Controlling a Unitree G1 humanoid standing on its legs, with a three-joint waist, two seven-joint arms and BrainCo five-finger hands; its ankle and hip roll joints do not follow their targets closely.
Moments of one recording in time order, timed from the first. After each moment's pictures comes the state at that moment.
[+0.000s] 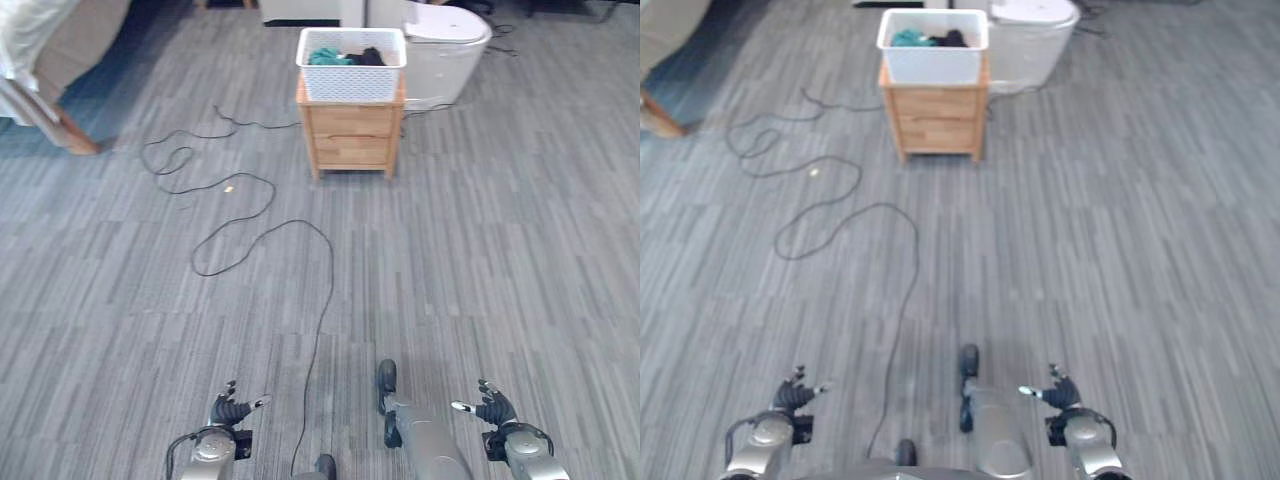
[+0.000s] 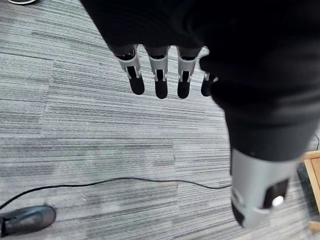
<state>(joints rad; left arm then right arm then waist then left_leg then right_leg) 0.06 0.30 -0.09 0.80 -0.19 -0.04 0.08 0.04 -0.32 0.17 0.75 0.10 0.00 -0.13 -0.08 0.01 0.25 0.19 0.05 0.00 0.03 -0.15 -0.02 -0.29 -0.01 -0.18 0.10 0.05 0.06</state>
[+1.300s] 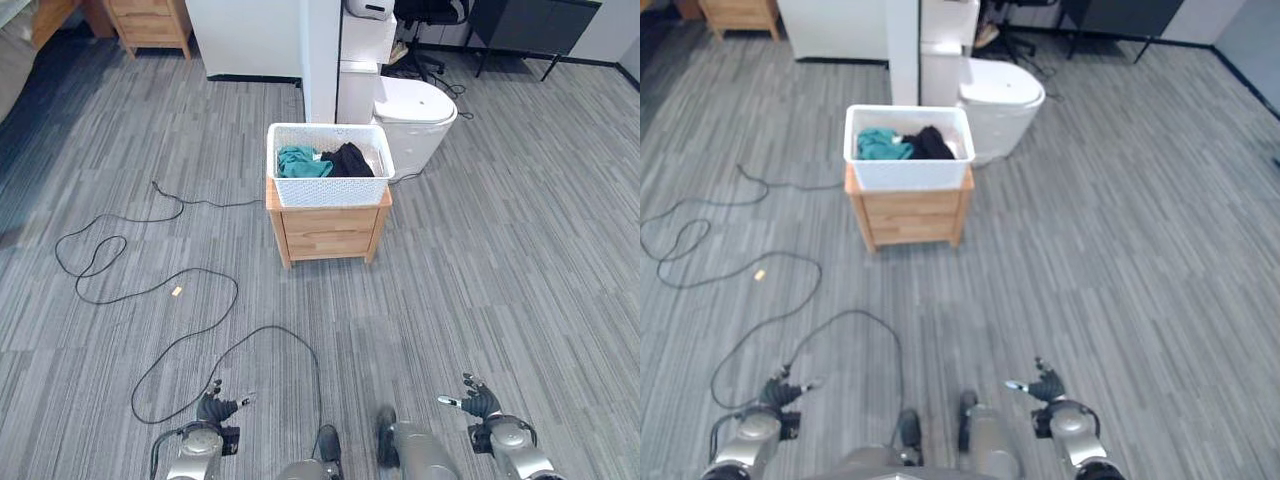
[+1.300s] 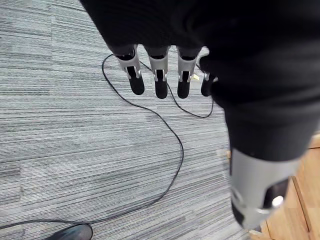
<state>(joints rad) 0.01 0.37 -0.09 0.88 -0.19 -0.03 0.08 0.01 -0.27 0.21 0.79 0.09 0.00 -0.13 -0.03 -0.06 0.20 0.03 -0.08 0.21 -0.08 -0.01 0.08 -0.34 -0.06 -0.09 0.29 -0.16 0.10</state>
